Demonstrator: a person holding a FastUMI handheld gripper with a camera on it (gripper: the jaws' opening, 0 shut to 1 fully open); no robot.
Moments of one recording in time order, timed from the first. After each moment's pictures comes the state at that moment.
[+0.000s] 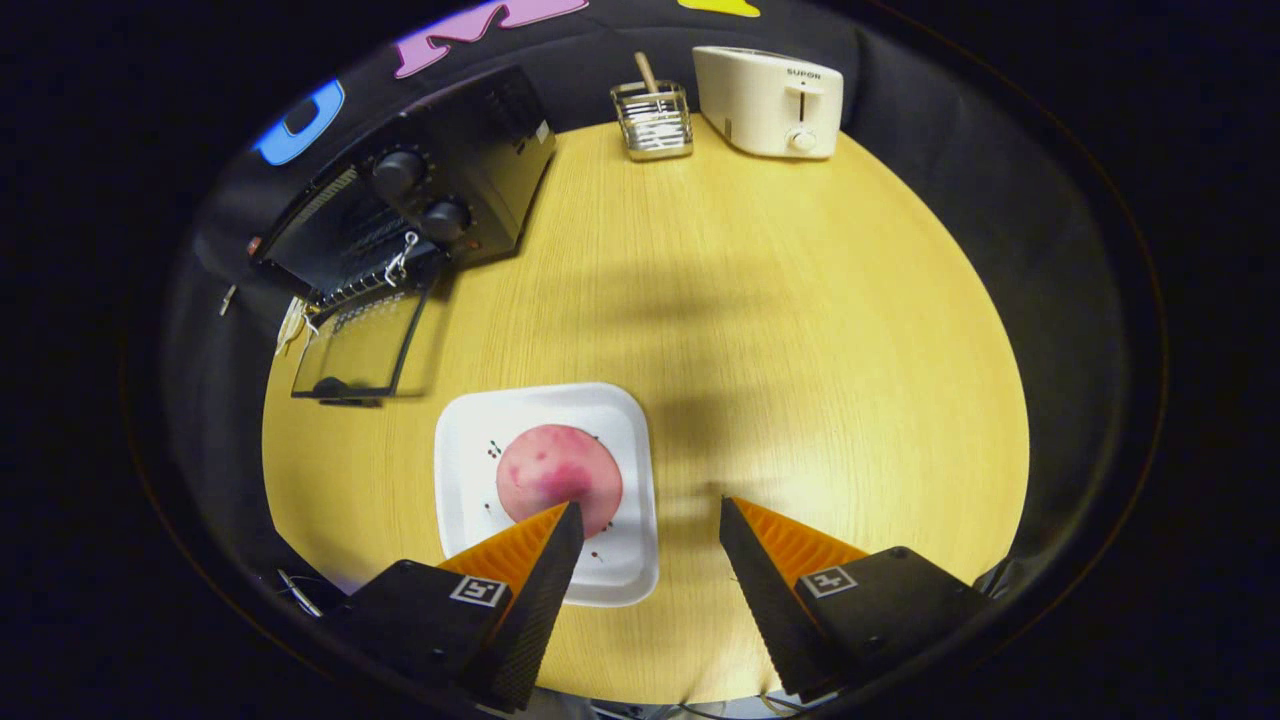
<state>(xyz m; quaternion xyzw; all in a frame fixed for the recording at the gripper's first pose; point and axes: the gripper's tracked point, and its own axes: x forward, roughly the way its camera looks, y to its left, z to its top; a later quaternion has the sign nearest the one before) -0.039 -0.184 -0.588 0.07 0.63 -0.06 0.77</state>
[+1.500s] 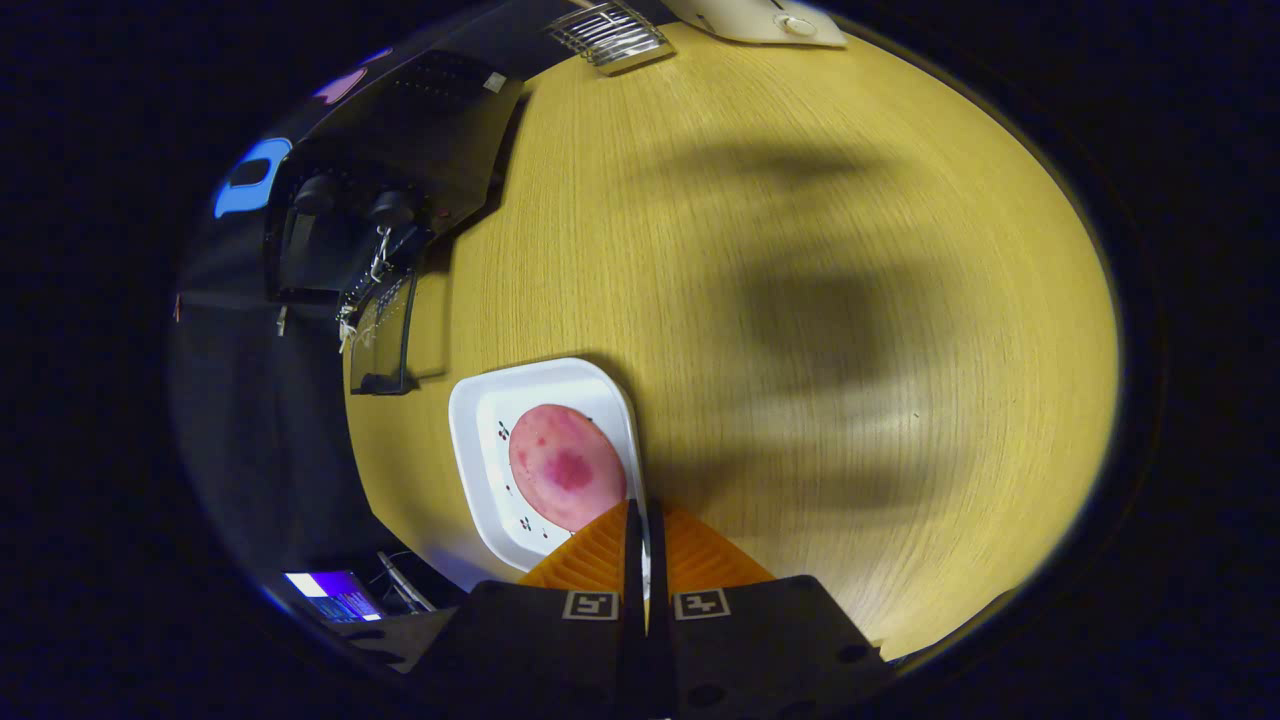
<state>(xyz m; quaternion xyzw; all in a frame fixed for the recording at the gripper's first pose) -0.054 -0.184 -0.606 0.25 0.71 0.02 0.65</state>
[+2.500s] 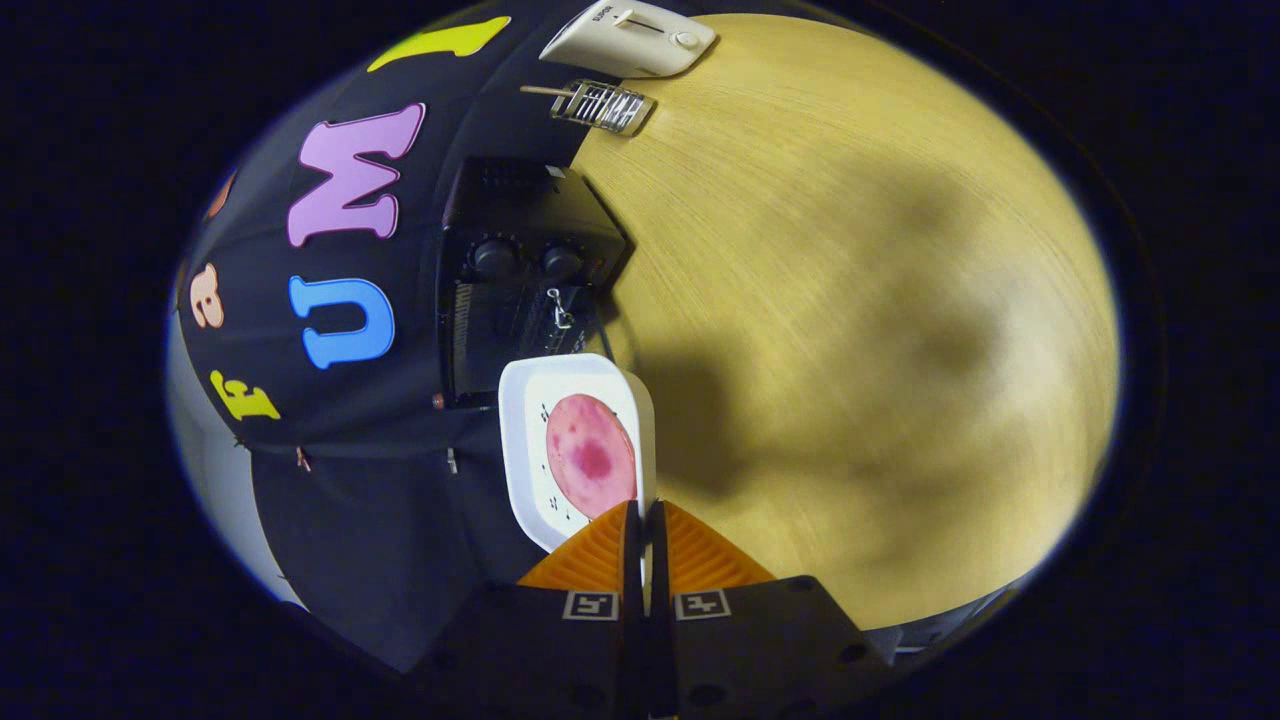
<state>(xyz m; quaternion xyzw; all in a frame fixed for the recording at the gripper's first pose) -0.040 -0.049 -0.508 0.54 0.52 -0.03 0.66</state>
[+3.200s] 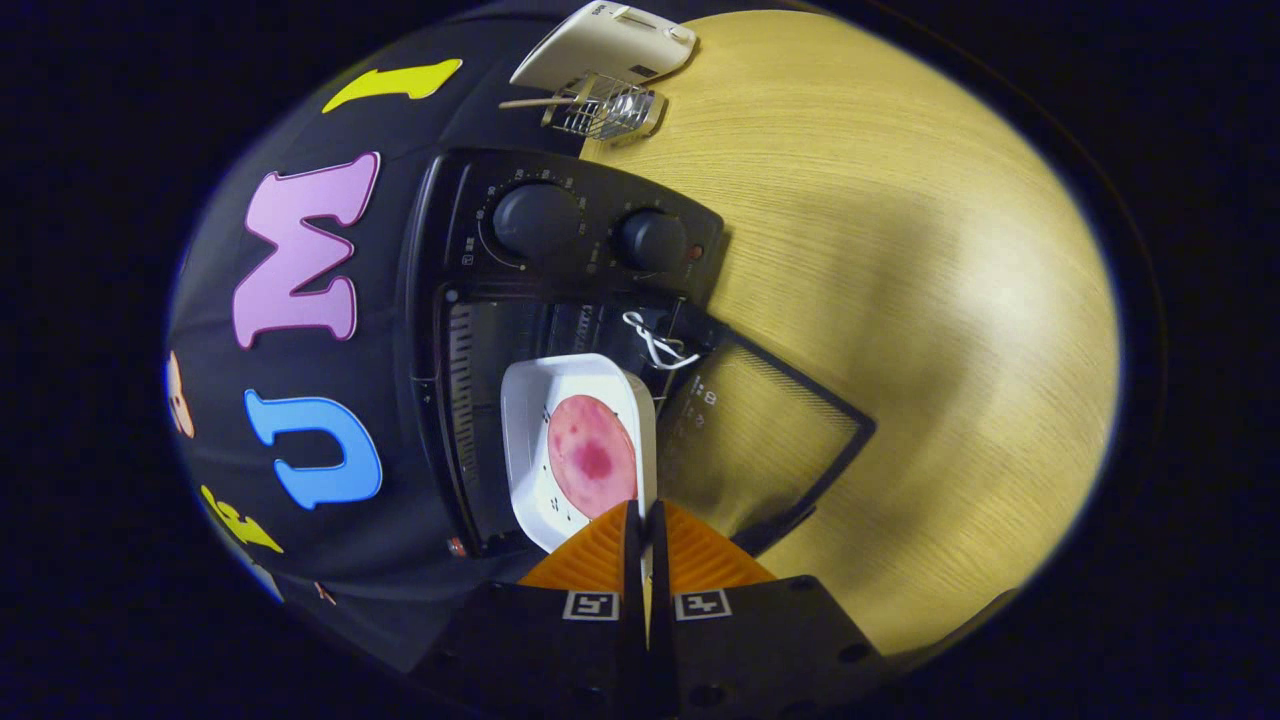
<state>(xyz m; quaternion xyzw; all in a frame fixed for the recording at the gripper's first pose) 0.135 0.061 -0.572 0.60 0.40 -0.21 0.66</state>
